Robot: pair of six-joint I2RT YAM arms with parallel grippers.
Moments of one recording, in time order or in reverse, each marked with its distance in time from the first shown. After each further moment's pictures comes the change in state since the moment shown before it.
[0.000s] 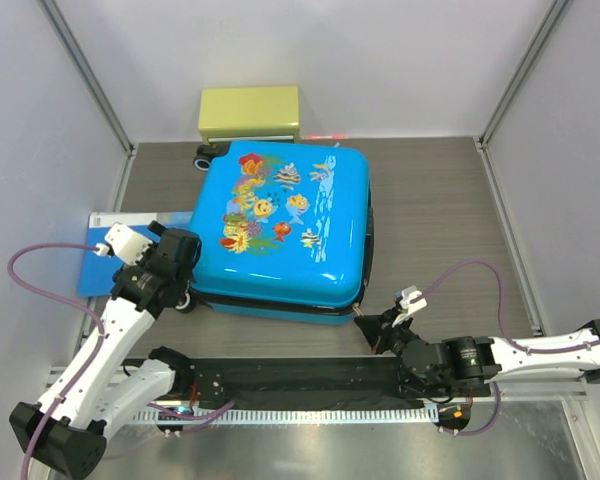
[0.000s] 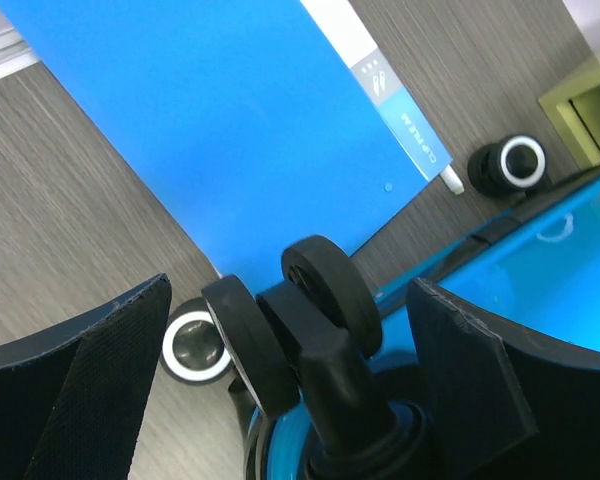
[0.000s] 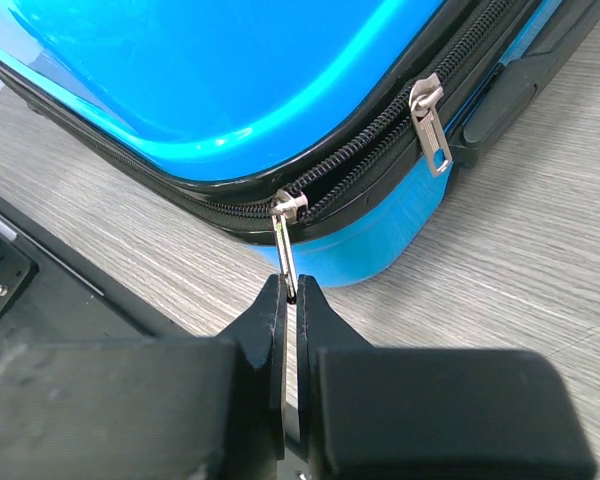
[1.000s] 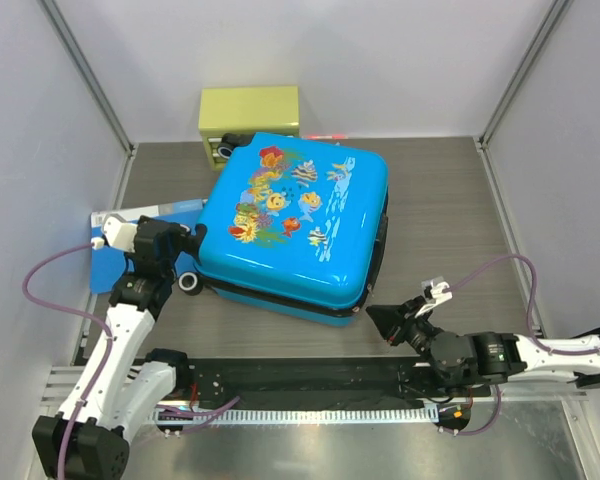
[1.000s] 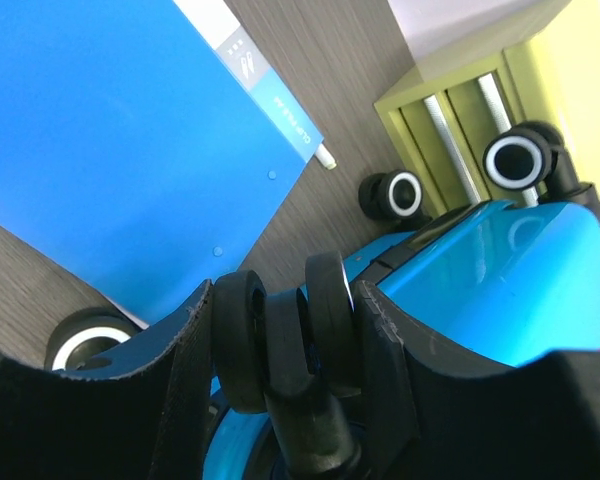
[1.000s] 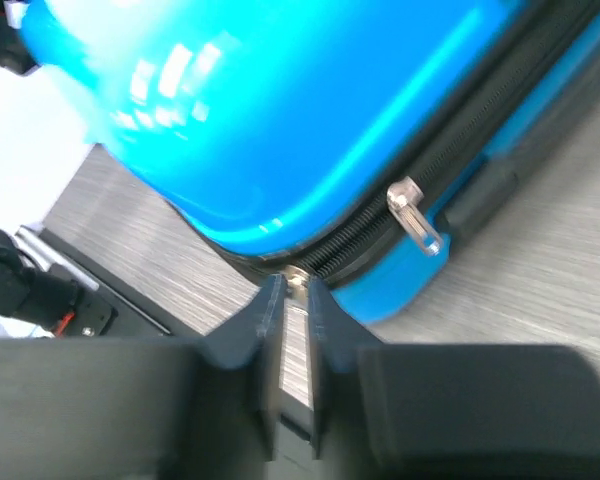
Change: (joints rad) left arm 0.257 -0.043 -0.168 0.556 0.362 0.119; right arm -0.003 -0.200 0.105 -0.190 0.025 0.049
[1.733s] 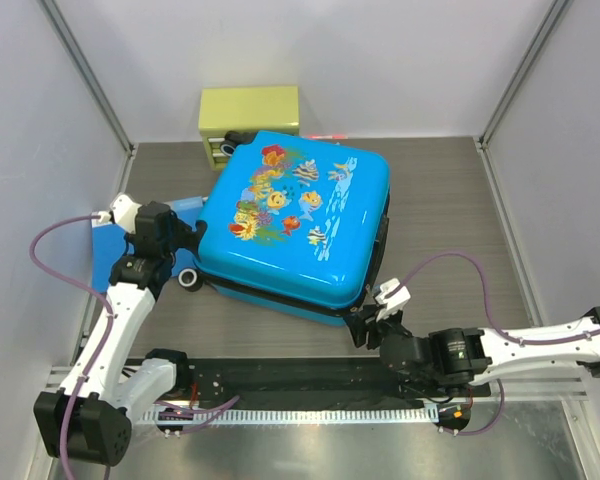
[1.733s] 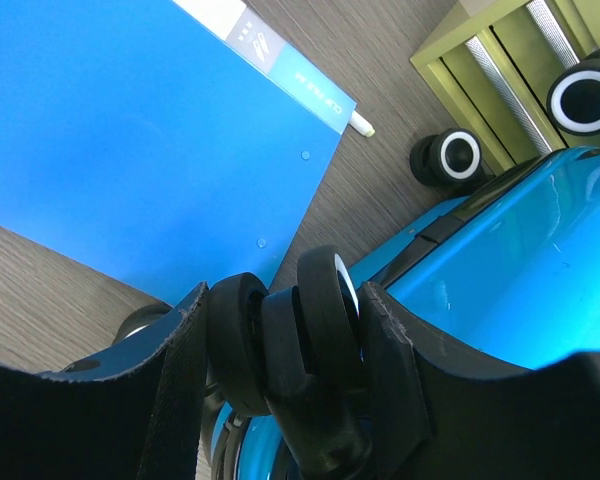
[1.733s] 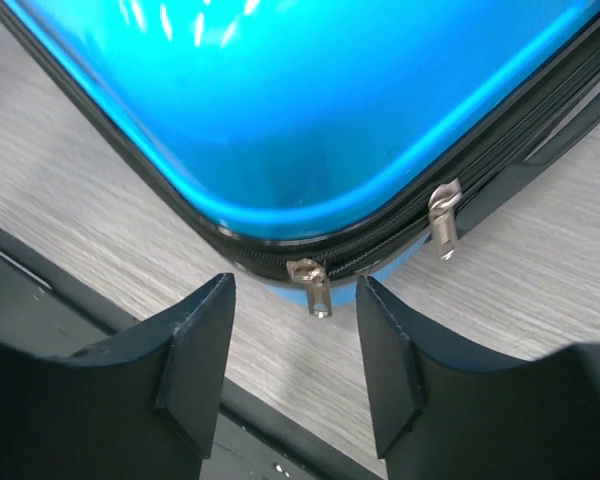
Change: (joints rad) left arm 0.020 0.122 0.129 -0.072 0.079 0.219; right arm 0.000 0.505 0.137 0.064 -0.008 -0.111
